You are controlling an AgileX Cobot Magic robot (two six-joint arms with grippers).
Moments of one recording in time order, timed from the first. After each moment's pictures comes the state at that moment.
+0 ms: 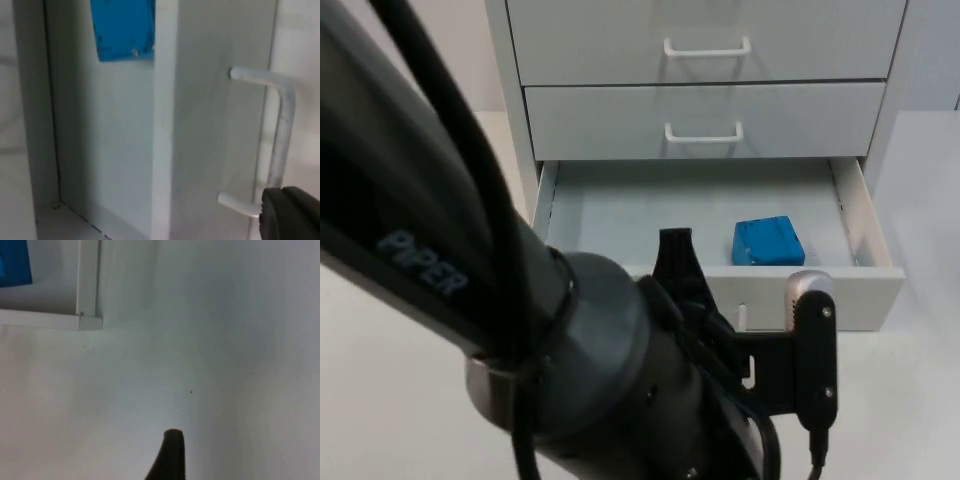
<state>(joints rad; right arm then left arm) 0.11 1.30 -0.91 -0.02 0.86 0.03 -1.12 2.13 -0.91 1.73 0.77 -1.15</state>
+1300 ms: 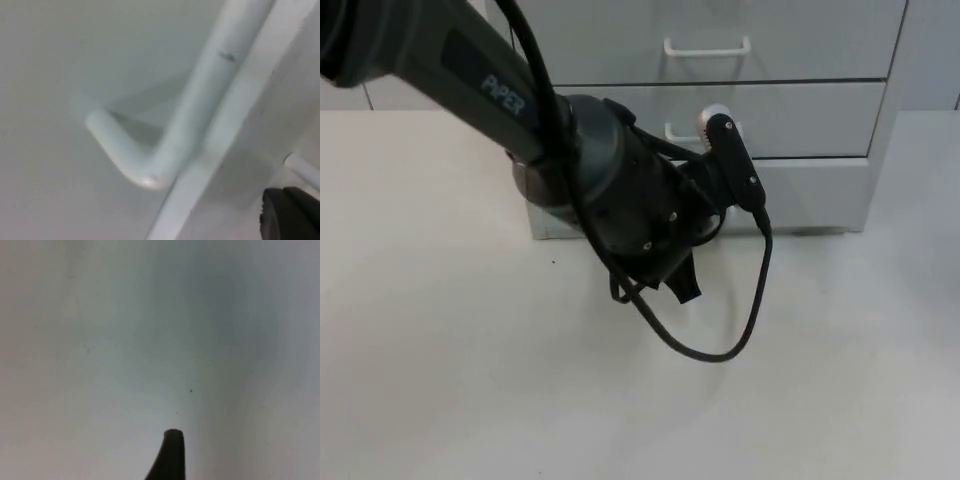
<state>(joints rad) 0.11 1.30 -0.91 -0.02 0.86 0.03 -0.76 2.31 -1.32 1.73 0.66 -1.20</state>
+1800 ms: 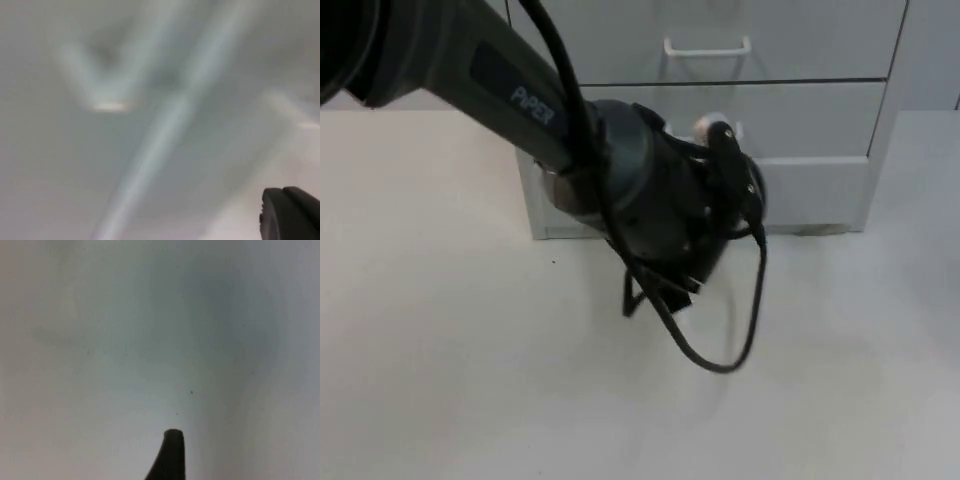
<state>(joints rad) 0.11 1.30 -0.91 -0.02 0.86 0.03 -0.84 2.31 -1.34 1.44 0.80 -0.94</state>
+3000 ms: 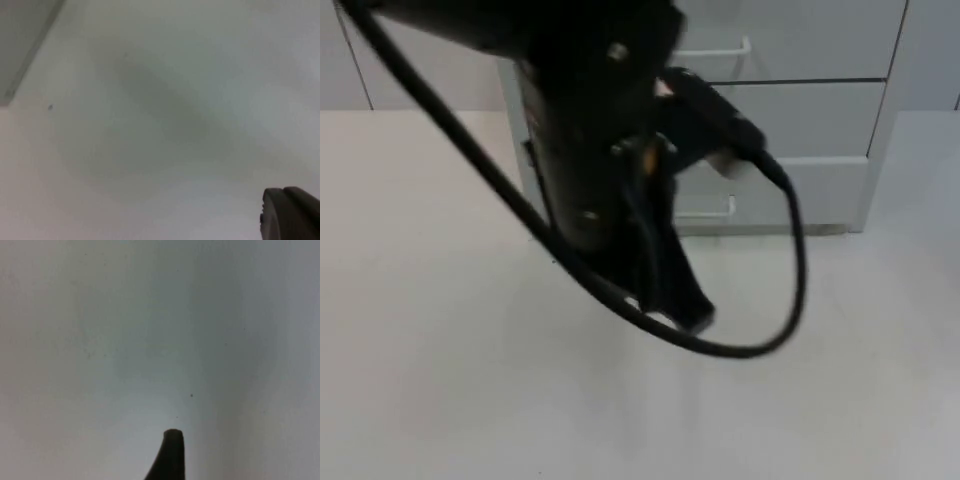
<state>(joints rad) 0.11 1.30 -0.91 -0.02 0.85 0.03 -0.80 1.82 -1.14 0.28 0.76 -0.11</state>
